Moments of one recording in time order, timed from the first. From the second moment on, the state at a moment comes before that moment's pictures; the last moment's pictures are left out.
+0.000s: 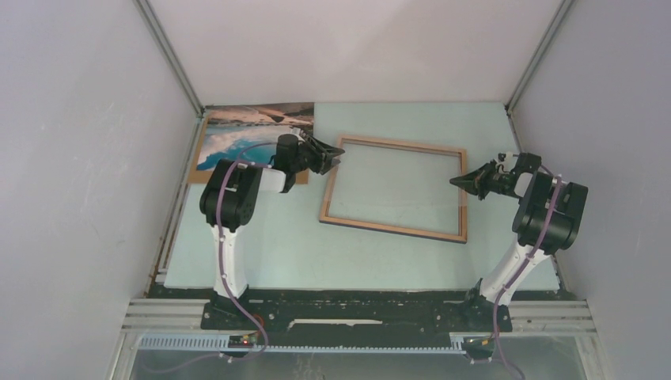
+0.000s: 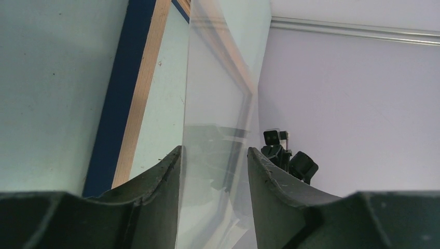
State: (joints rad) left arm -0.30 2.13 1.15 0.62 0.49 -1.33; right arm -0.44 1.90 1.02 -0.16 -1.05 0.66
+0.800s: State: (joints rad) left arm -0.31 2.05 1.06 0.61 0.47 -1.28; right arm -0.42 1.88 1.03 -0.29 -1.04 0.54
